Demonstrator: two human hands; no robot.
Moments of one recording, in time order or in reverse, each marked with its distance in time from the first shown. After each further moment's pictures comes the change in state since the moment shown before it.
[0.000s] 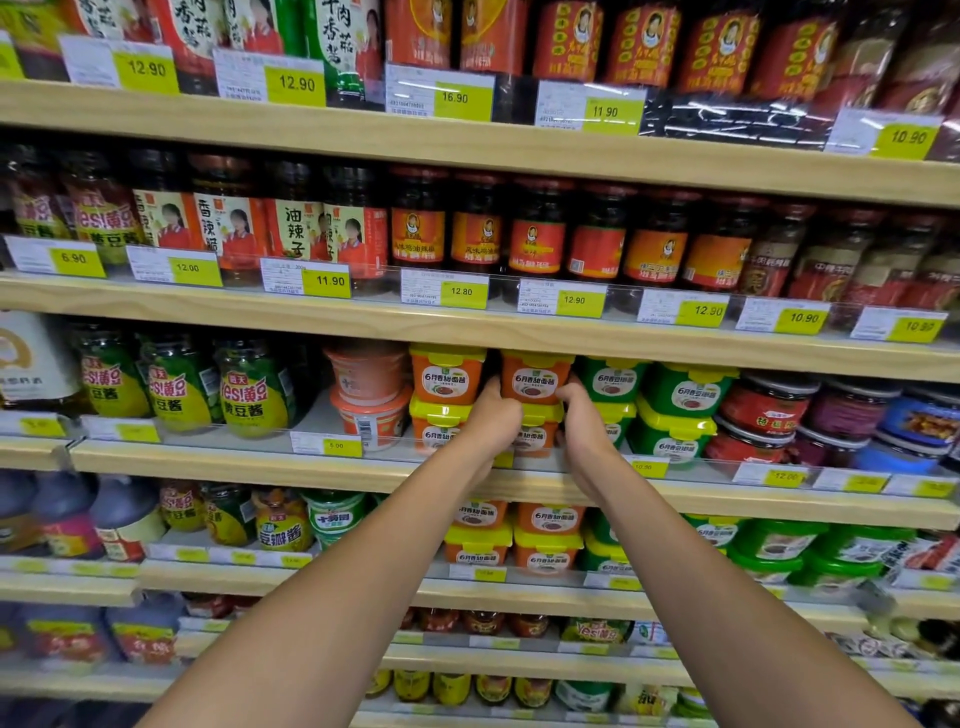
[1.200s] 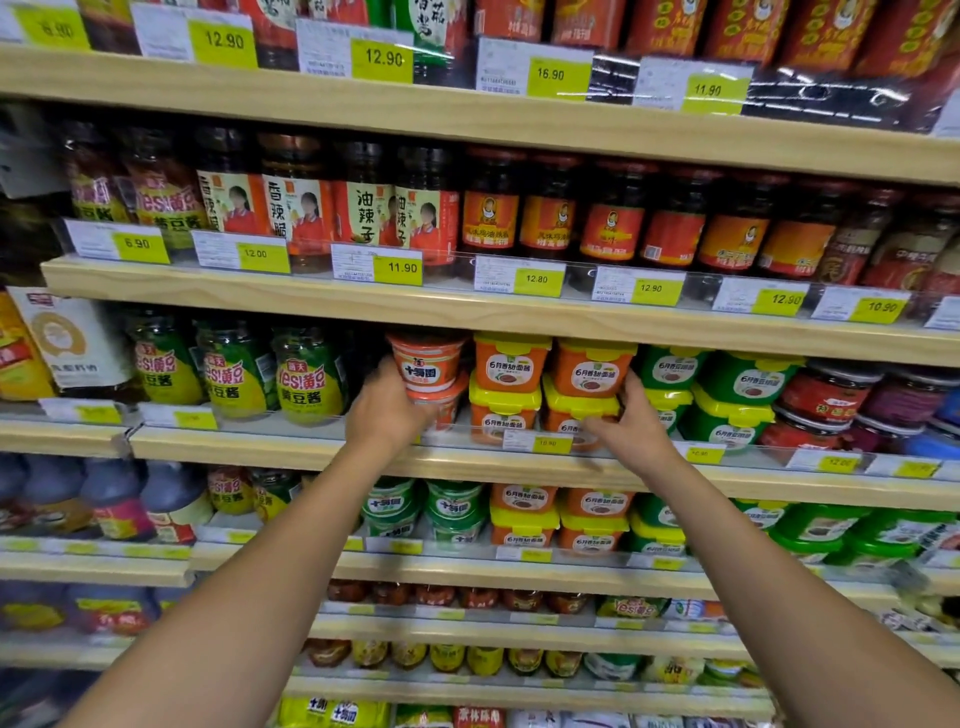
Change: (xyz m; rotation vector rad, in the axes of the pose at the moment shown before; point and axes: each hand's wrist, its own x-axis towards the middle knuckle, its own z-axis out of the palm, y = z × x) left_hand 0.011 -0.050 -0.191 0.692 0.329 0.136; right_hand -0.006 0.019 0.000 -0.544 -0.046 -0.222
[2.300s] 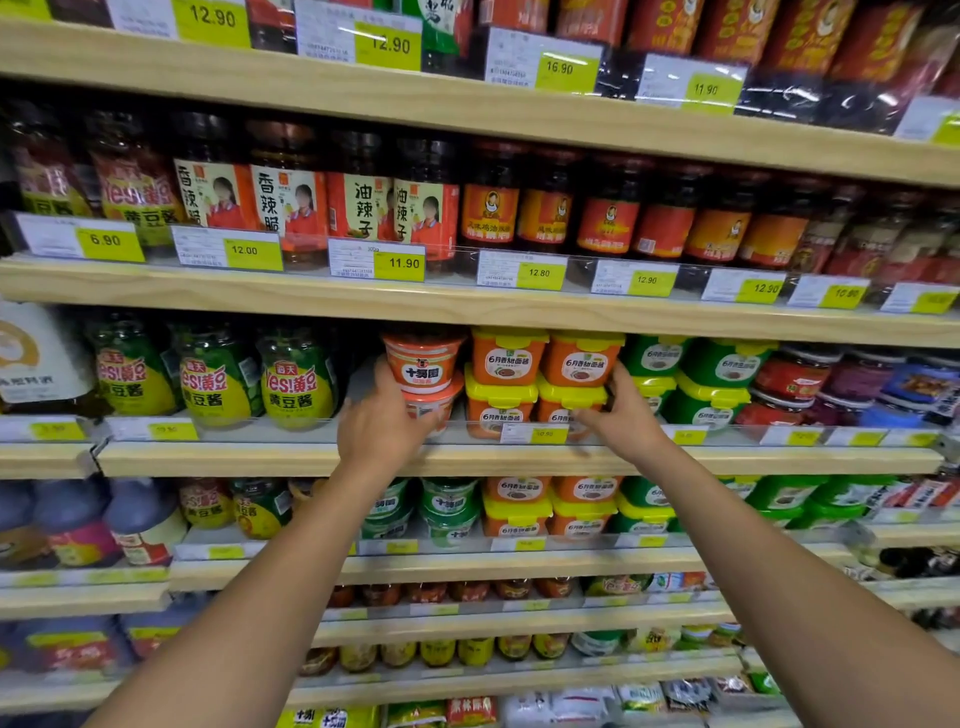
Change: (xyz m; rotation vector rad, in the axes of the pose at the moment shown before) left_hand -0.009 -0.015 0.003 0.063 -0.021 0.080; right_hand 0.000 -0.003 0.009 -0.079 0.047 -0.036
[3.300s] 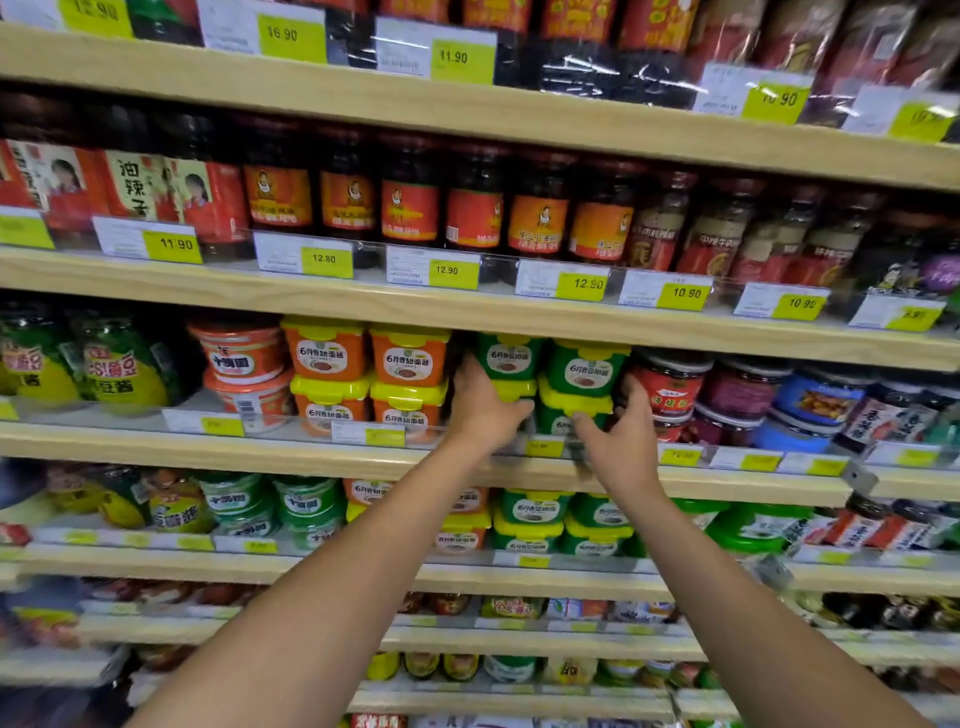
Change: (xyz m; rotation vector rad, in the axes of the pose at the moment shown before) left_hand -0.015 0.256 0.205 -0.418 -0.088 -0.061; right_hand 0.007 0.118 -0.168 -0.042 0.281 -0.024
